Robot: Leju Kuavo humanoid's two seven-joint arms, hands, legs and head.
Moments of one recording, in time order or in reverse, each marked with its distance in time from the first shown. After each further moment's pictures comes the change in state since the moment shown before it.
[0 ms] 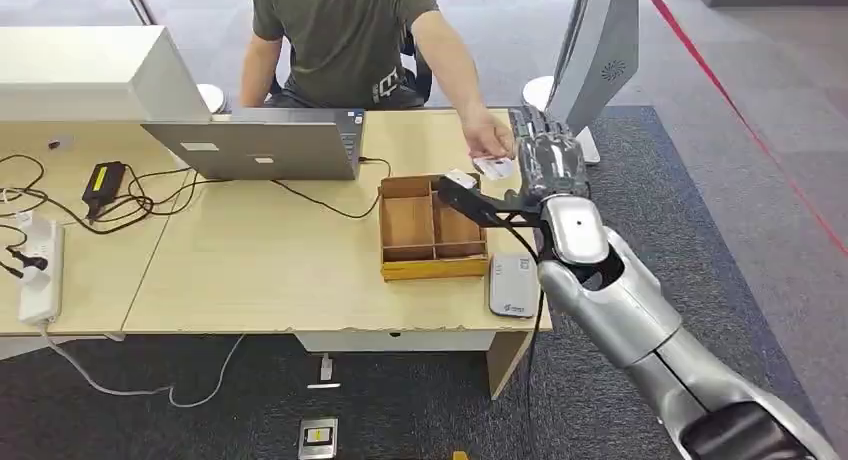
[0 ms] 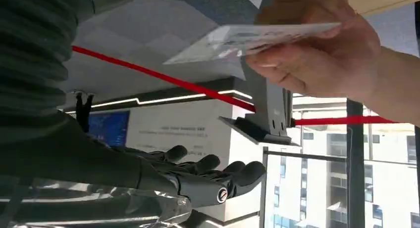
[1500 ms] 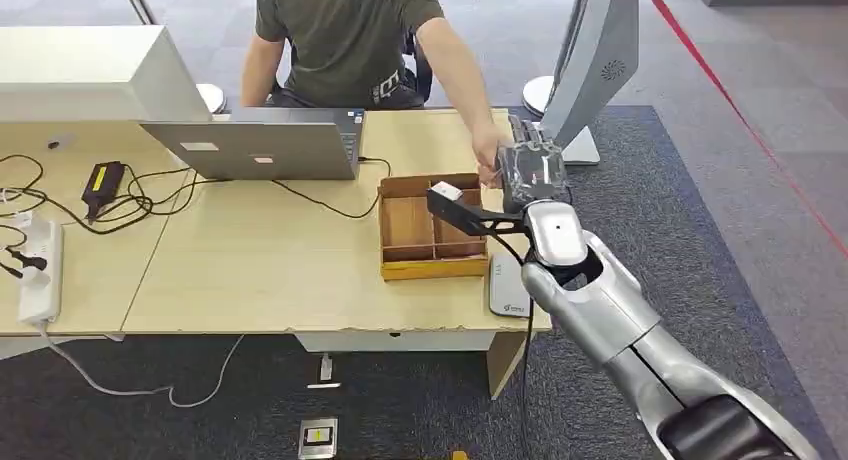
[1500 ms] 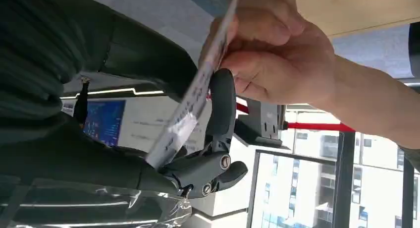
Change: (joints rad) left arm 0.005 -0.004 0.010 0.000 0.025 0.022 0.012; right arm -0.010 0.067 0.000 0.133 0.085 -0.025 -0.064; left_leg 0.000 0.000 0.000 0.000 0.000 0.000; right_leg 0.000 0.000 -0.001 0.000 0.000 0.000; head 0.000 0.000
